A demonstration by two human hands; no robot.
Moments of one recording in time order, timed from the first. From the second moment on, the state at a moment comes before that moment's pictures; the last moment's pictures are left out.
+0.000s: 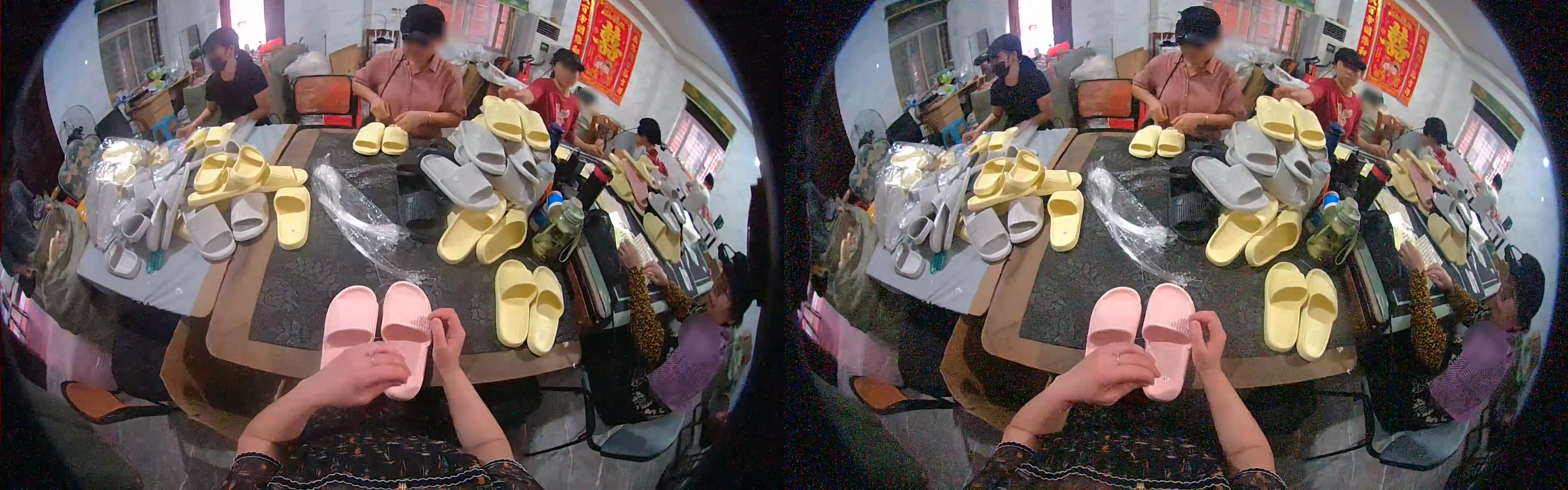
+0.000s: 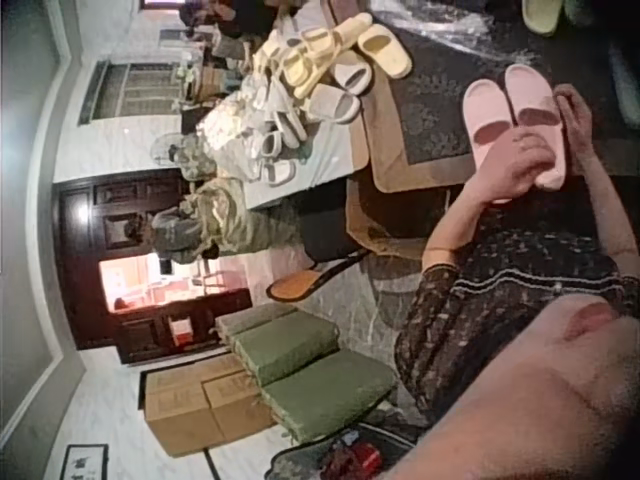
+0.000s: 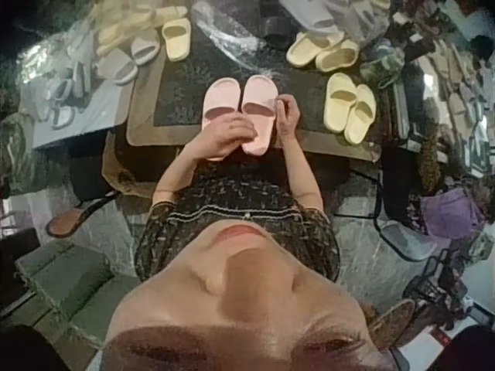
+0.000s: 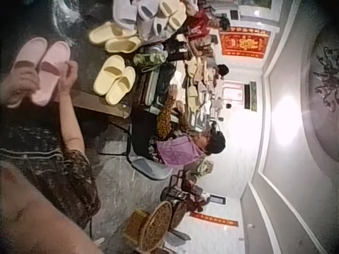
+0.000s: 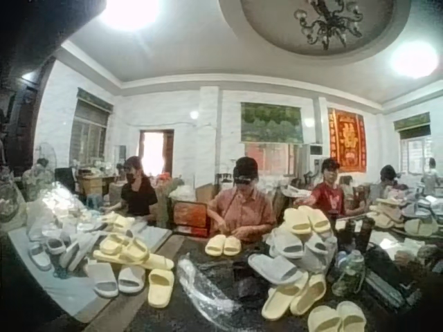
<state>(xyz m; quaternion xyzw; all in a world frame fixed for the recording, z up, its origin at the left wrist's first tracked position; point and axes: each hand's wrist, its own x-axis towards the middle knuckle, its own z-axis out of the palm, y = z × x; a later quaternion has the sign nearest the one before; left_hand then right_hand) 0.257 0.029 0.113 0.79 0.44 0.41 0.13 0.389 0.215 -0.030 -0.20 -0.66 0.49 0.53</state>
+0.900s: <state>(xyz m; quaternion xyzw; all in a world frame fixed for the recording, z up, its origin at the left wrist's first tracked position) 0.255 0.005 0.049 0.71 0.55 0.43 0.08 0.159 0.352 -0.037 -0.29 -0.94 0.02 0.17</state>
